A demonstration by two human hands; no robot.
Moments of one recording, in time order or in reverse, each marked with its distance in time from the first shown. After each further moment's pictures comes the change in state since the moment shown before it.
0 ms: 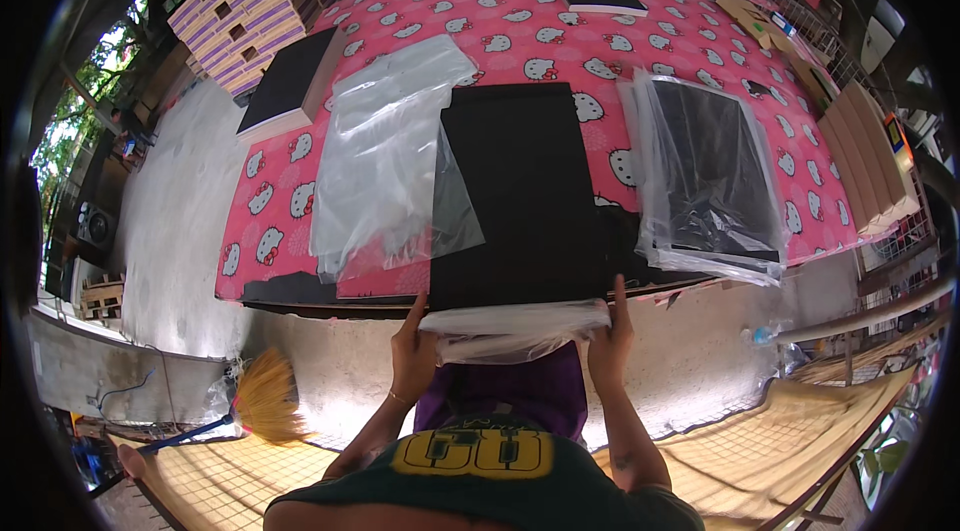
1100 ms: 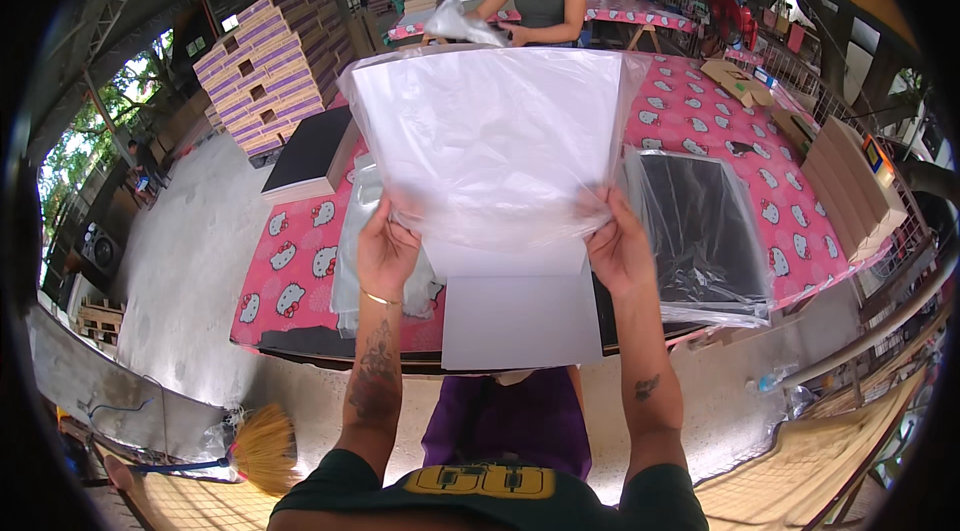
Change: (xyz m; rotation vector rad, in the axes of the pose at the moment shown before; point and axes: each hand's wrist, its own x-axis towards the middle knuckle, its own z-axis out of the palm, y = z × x) left_hand 0.203 0.099 -0.037 -1.577 -0.494 0.070; right_hand 0.159 -0.149 0.027 1.351 -0.491 0.100
